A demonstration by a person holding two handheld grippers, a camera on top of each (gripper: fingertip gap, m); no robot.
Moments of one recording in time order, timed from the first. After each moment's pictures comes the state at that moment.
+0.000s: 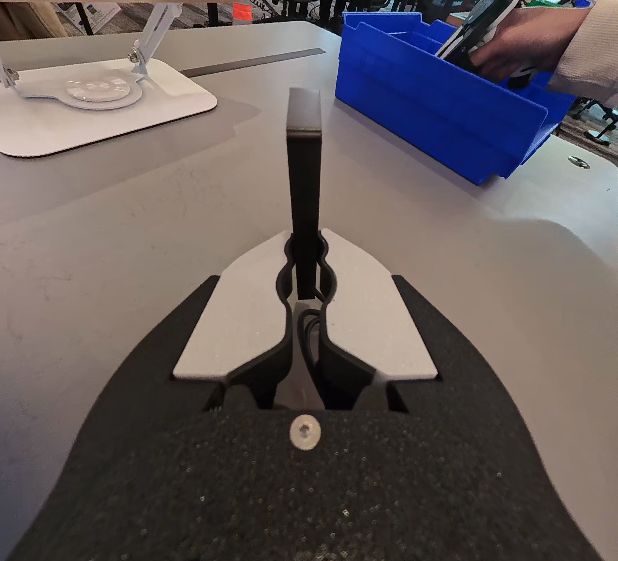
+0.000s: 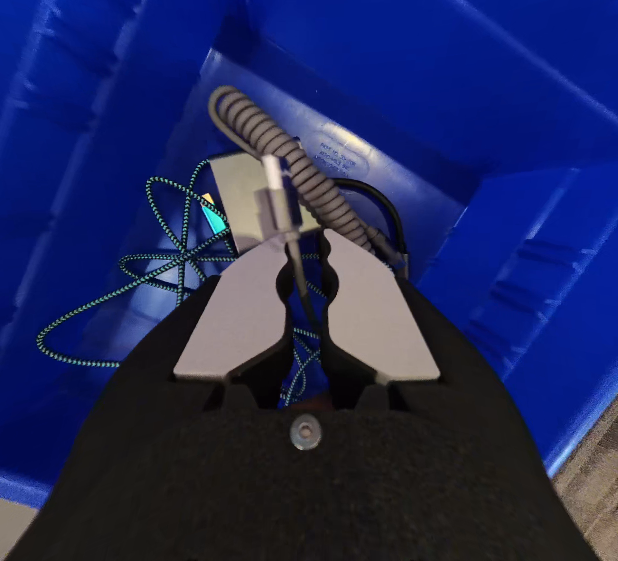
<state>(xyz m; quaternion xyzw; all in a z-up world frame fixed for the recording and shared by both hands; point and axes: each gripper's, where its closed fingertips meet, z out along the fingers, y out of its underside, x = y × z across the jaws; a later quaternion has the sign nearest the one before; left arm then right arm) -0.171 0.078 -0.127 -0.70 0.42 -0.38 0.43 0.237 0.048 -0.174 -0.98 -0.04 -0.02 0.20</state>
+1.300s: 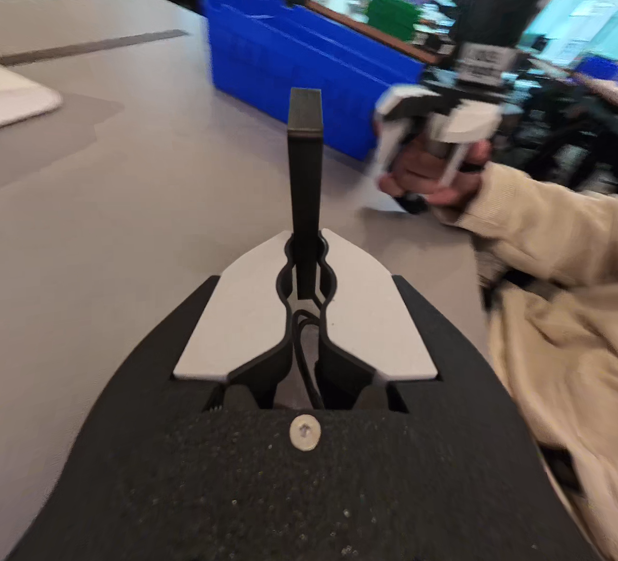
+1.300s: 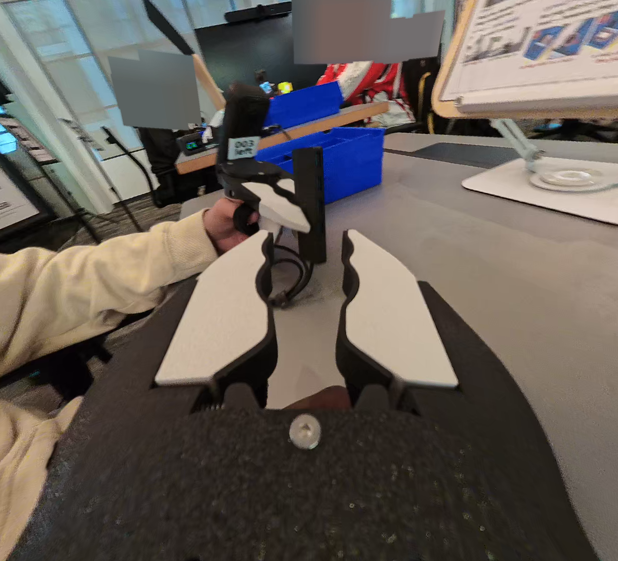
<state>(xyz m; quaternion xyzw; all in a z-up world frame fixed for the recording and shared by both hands) -0.161 0.026 -0.117 -0.62 0.51 -0.50 0.33 -0.094 -0.025 -0.072 -0.66 -0.21 0.37 0.62</state>
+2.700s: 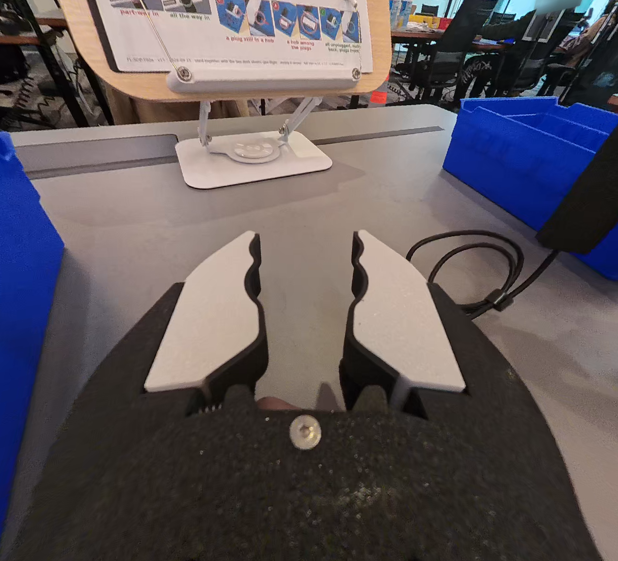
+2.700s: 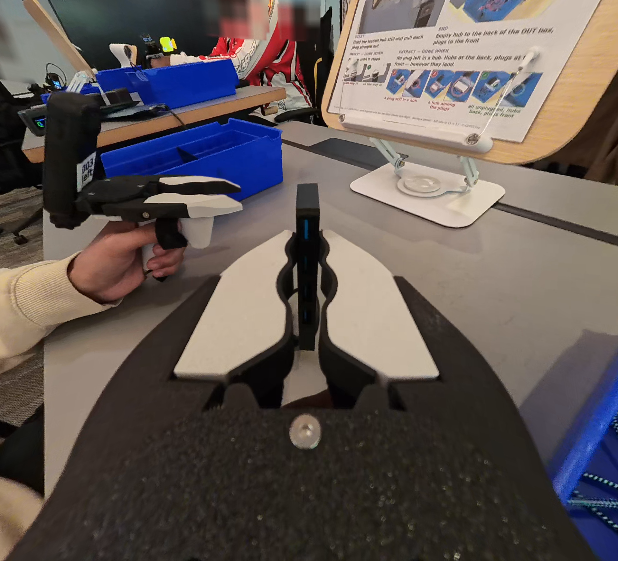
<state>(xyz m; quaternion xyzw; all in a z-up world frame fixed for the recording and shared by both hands) -0.196 0.111 -0.099 -0.72 0.27 -0.27 0.58 -0.044 0.013 -0.045 -0.73 -0.16 0.21 0.63</state>
